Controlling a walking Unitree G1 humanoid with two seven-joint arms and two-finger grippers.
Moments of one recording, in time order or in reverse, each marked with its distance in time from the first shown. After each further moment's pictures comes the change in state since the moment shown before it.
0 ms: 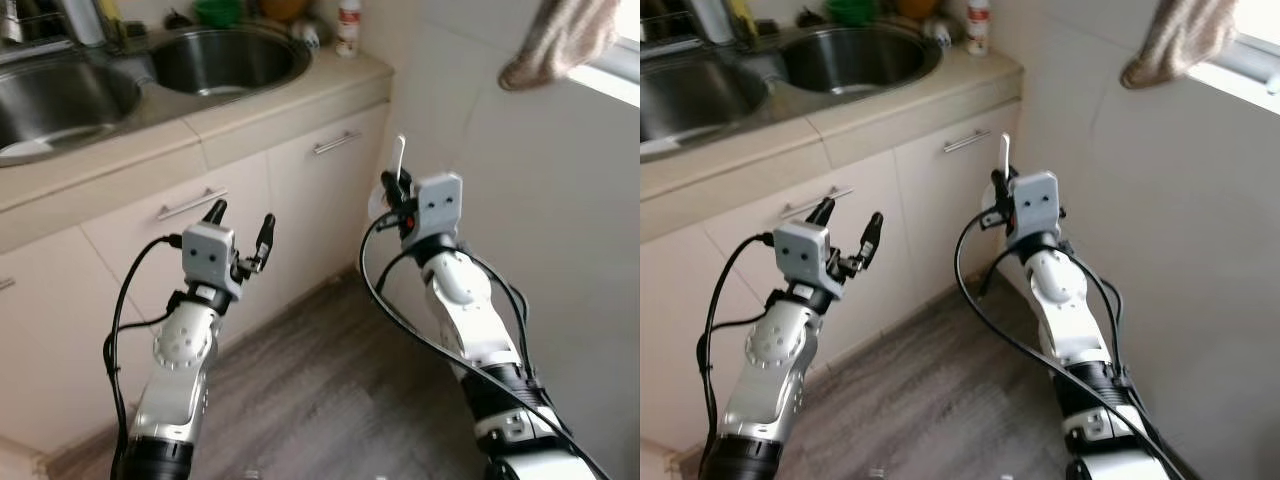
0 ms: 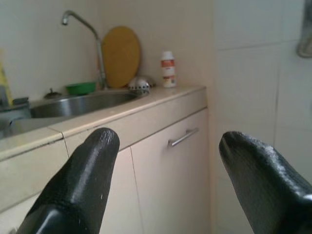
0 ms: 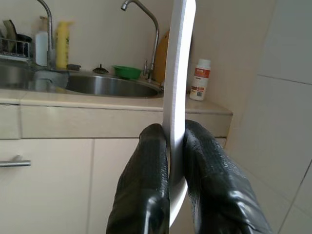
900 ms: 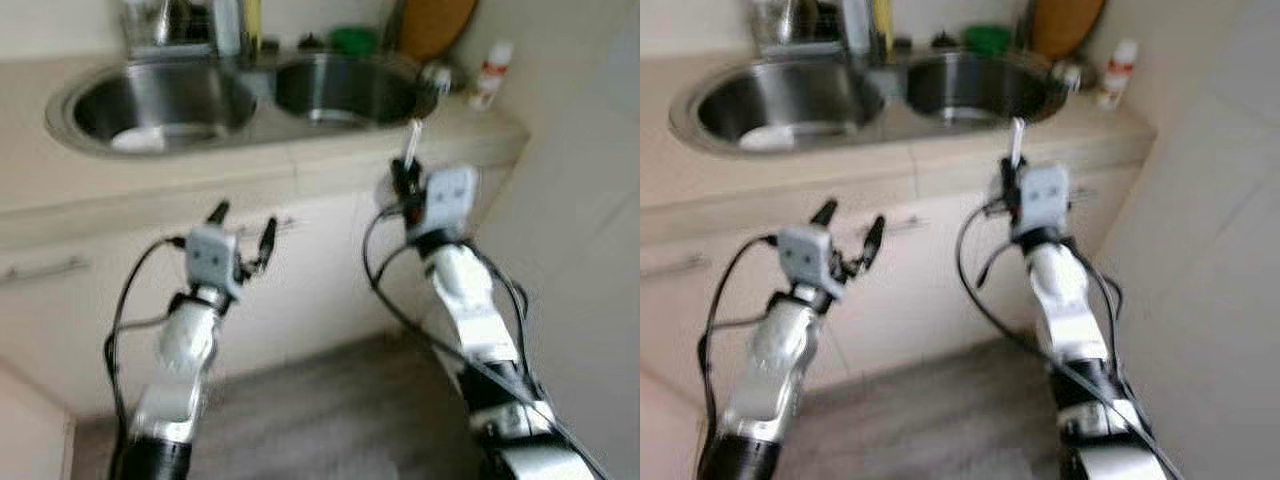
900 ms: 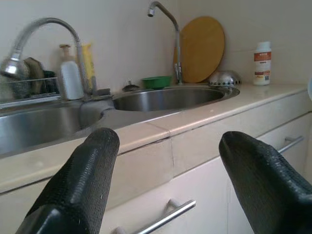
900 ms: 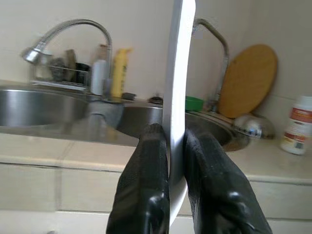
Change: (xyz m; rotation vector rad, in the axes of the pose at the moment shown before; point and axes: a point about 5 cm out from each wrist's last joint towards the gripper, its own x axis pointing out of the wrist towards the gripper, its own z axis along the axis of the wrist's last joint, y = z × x) left arm -0.001 0.008 -0.001 0.038 0.004 0.004; right arm 0.007 0.007 0.011 0.037 -0.067 -0.033
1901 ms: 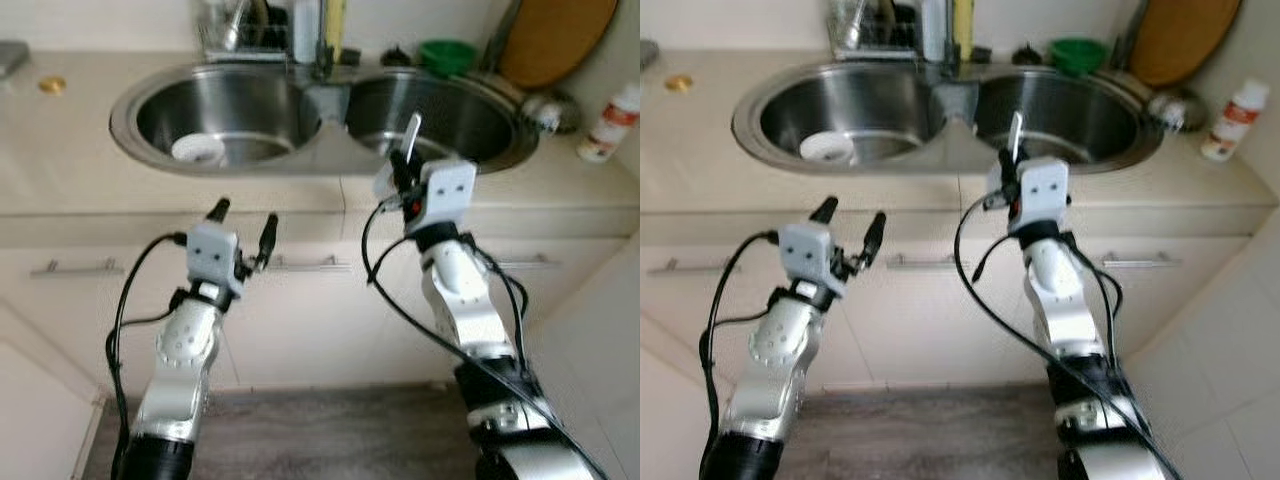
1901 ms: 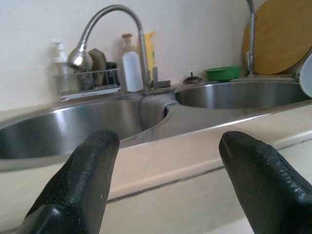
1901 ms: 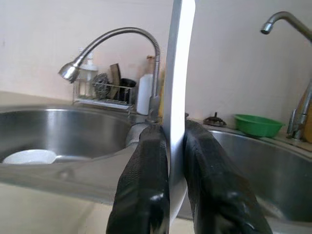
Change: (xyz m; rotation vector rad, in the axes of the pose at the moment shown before) left arm 0.004 -0.008 0.001 -0.004 -0.006 -0.020; right arm 0.003 -0.008 0.004 -0.007 -0.028 -0.044
